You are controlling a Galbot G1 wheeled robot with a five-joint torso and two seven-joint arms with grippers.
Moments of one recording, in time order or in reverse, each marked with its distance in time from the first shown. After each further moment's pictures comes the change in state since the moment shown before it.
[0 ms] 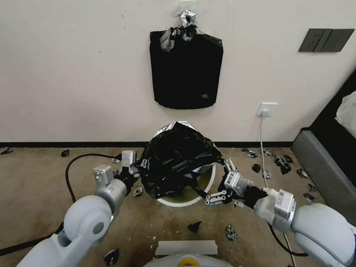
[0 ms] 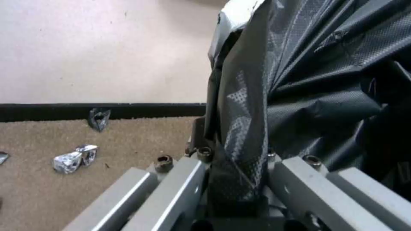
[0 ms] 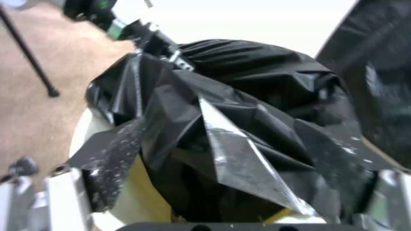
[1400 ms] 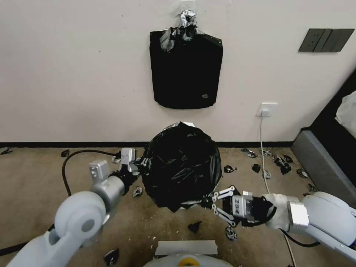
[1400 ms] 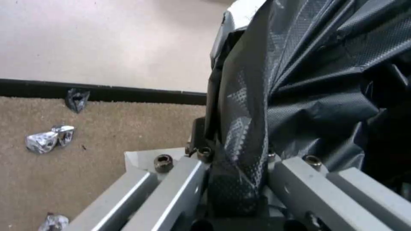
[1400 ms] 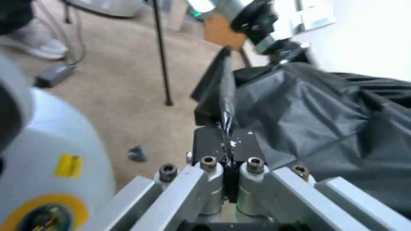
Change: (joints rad) left arm -0.016 0.048 -0.072 -0.058 -0.263 0.089 -0.063; right arm 0.070 -0.185 -0.068 -0.095 0.097 0.336 -0.377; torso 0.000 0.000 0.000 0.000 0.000
